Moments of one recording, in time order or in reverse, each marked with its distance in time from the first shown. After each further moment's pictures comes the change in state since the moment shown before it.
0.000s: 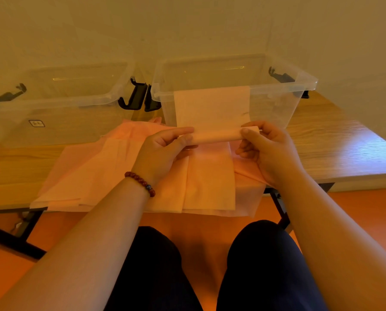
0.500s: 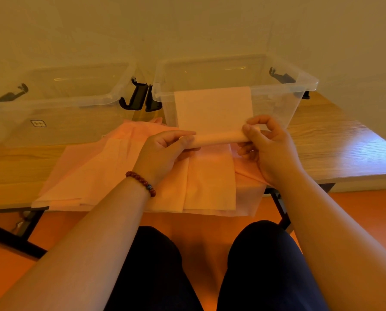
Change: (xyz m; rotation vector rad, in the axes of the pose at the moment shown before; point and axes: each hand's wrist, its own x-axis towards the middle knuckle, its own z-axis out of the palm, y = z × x) left_hand 0.000 -0.002 -0.002 0.087 0.008 0.008; right_hand -0.001 -0.004 0.005 0.019 0.037 -0.009
